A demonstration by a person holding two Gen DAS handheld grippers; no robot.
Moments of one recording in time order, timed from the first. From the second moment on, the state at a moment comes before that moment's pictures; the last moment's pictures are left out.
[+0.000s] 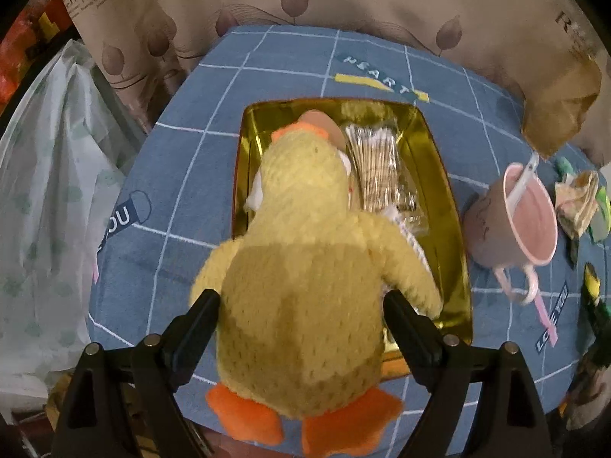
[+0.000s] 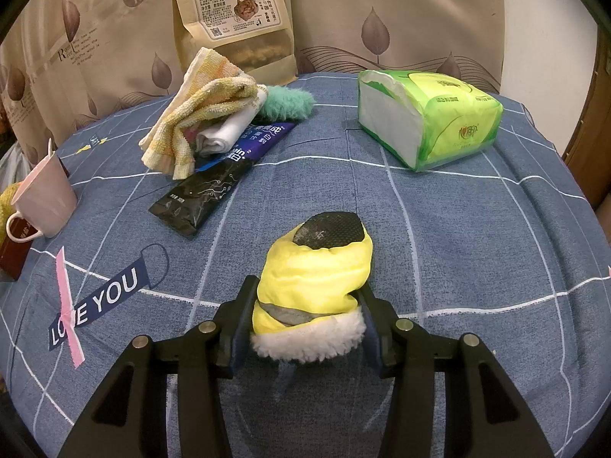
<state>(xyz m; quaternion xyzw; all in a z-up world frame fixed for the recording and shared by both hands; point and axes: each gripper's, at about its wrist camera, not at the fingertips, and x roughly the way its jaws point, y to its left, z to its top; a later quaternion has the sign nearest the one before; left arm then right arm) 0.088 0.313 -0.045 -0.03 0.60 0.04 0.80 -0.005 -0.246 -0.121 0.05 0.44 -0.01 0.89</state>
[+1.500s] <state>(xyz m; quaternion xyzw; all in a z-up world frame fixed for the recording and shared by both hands) 0.018 0.308 -0.050 -0.11 0.49 -0.03 0.86 0.018 -0.060 0.007 -0.02 0.38 0.19 0.91</state>
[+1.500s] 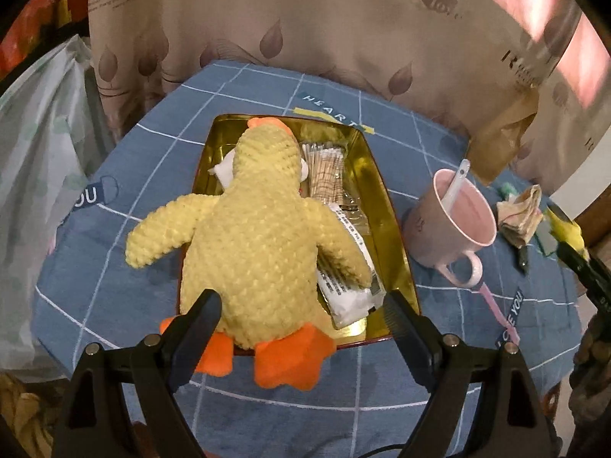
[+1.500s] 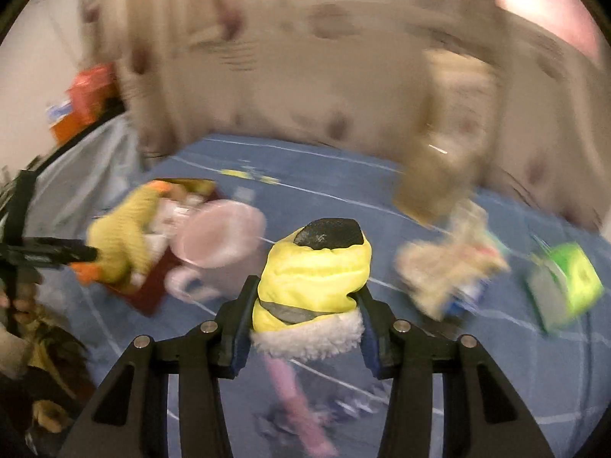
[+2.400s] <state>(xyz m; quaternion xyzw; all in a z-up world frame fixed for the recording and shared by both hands) -0.018 0.372 -0.027 -0.15 0.44 0.08 0.88 0.134 0.168 -0.047 -0.11 0.43 0.29 0.85</state>
